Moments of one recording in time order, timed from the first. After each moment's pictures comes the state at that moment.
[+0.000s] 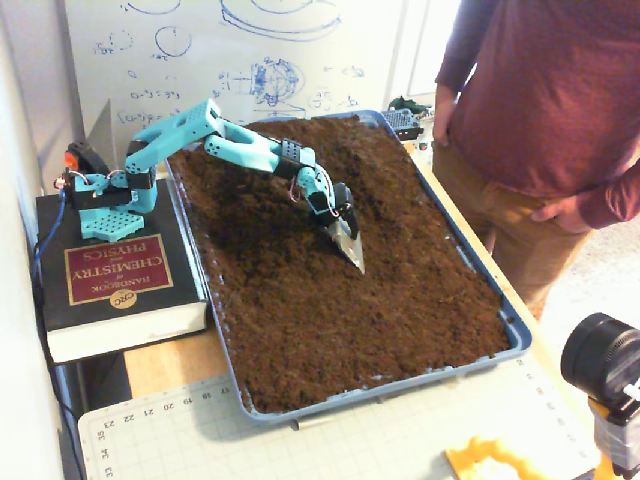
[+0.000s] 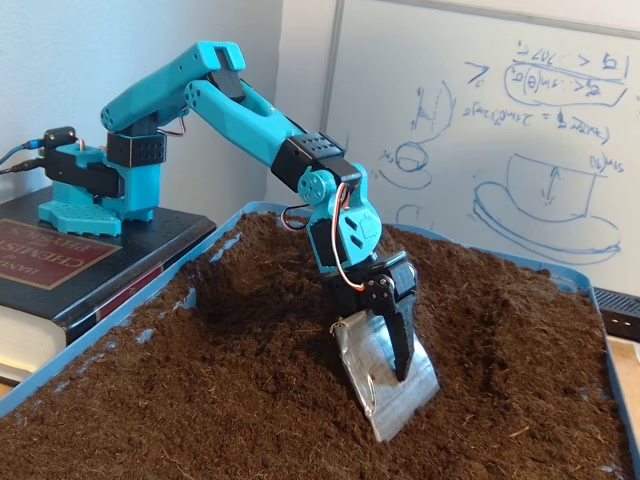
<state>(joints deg) 18.2 36.1 58.5 35.4 -9.1</state>
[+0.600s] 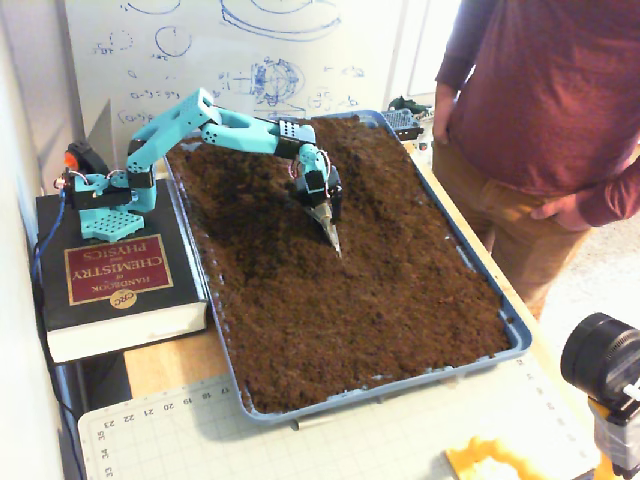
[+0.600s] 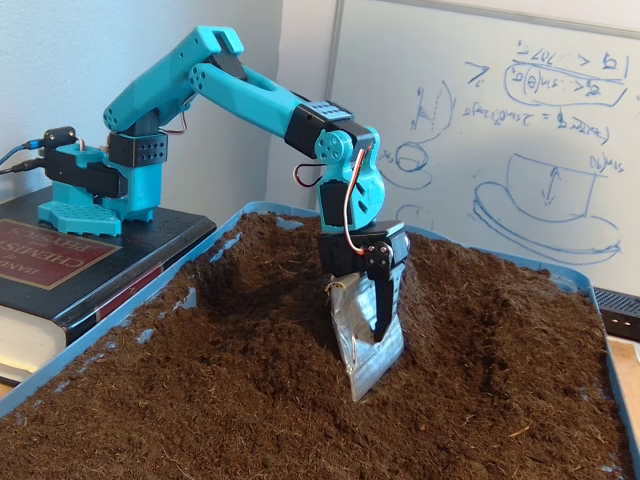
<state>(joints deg) 14.8 43.2 58.5 53.3 -9.5</state>
